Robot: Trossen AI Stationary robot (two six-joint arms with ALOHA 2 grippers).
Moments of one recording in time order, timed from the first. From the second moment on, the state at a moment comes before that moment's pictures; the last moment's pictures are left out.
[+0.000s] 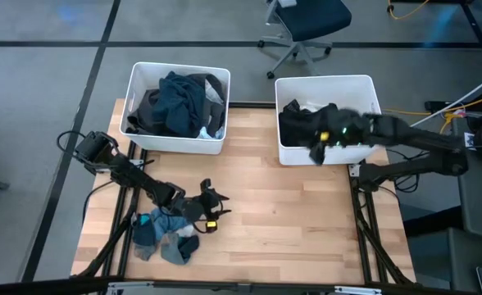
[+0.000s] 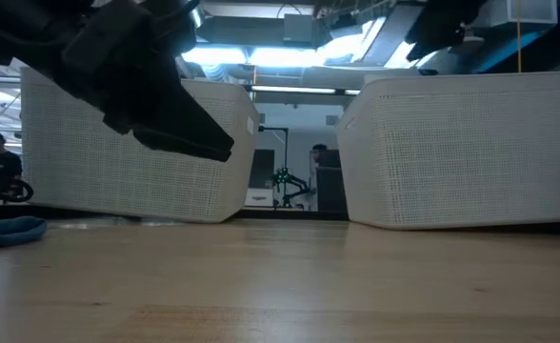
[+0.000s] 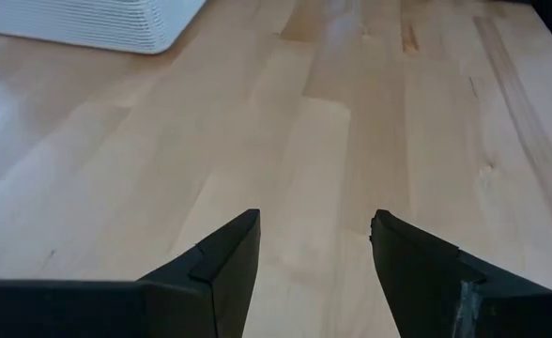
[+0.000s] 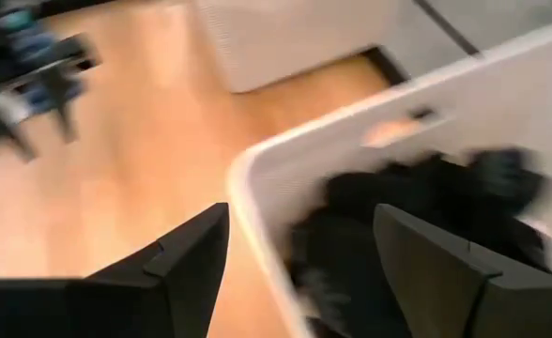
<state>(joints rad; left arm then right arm) -0.47 1.64 0.64 0.40 -0.59 -0.41 -0.13 1.01 1.15 -0.86 0.17 0.18</state>
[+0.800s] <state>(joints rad) -0.53 1.64 1.15 -0.88 -0.30 -0.69 0.34 1.36 0.63 0.25 0.17 0.12</state>
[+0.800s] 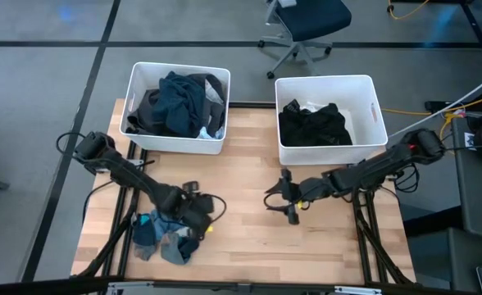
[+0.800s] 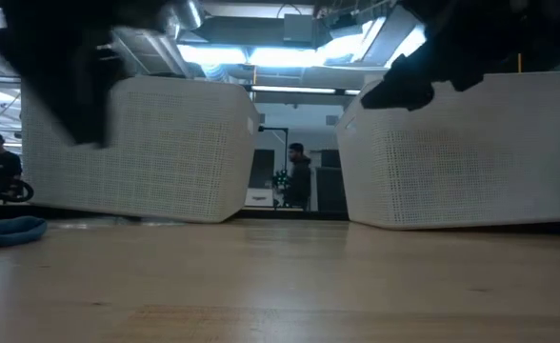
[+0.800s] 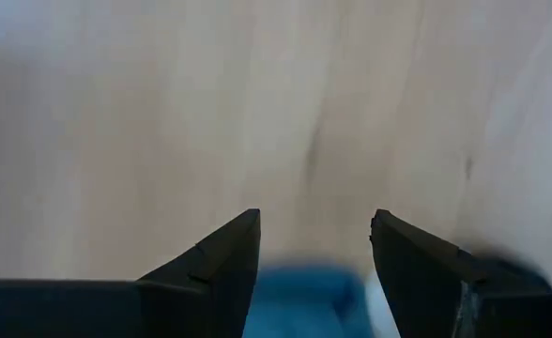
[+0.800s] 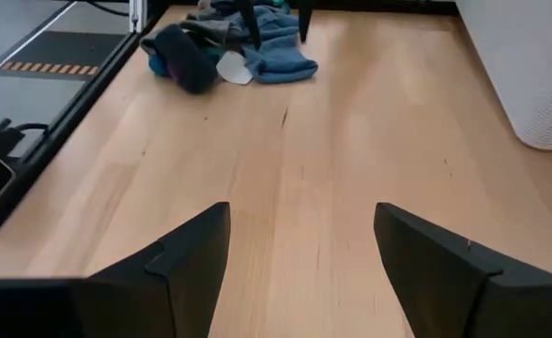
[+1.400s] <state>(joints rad) -0.65 1.64 0.89 -0.73 -0.16 -1.07 0.34 1.46 0.63 0.42 0.17 0.02</state>
